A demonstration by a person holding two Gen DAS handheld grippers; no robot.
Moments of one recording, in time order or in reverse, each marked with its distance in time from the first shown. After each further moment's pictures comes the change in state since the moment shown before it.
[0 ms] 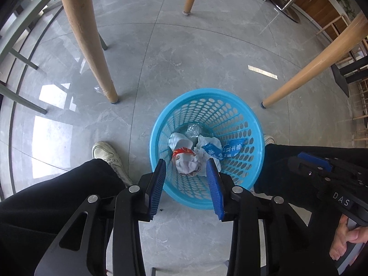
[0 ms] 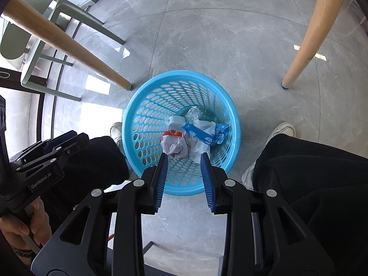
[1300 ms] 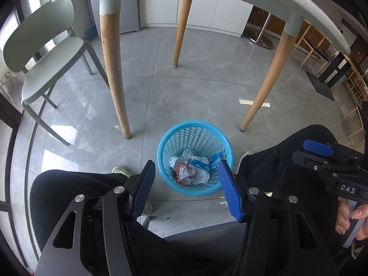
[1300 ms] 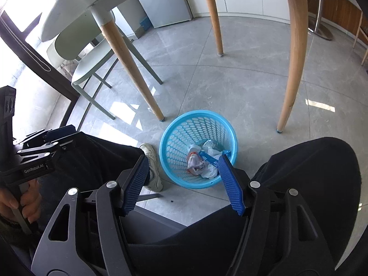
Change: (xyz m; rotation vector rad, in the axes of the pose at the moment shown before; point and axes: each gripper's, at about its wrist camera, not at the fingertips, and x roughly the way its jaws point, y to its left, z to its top) left arm -0.183 -0.034 -0.093 0.111 -0.322 0.015; right arm -0.179 0.021 -0.105 -0.170 -0.354 0.076
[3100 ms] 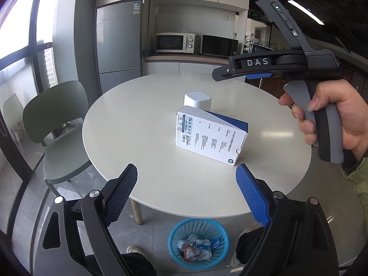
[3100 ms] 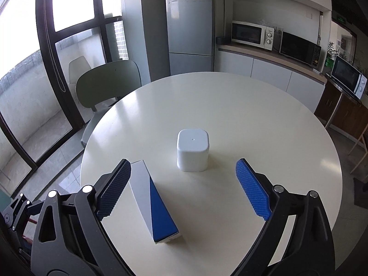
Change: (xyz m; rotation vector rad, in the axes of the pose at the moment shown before) left arm -0.159 -0.010 0.100 0.045 -0.504 0.034; right arm -0.126 0.121 0.307 -0.347 -0.319 -0.051
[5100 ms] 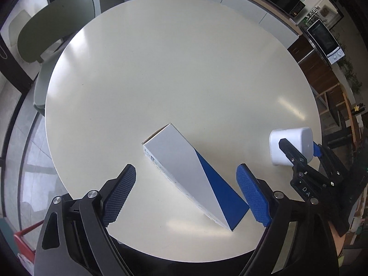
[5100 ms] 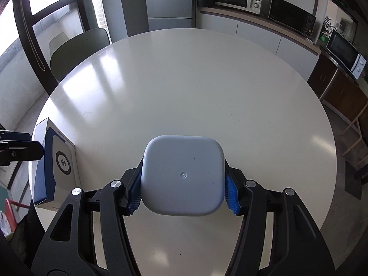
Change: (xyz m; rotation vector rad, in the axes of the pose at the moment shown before) left arm 0.148 -0.005 0.103 -0.383 0.602 0.063; right arm 0.032 -0.124 -0.055 0.037 0.185 -0.060
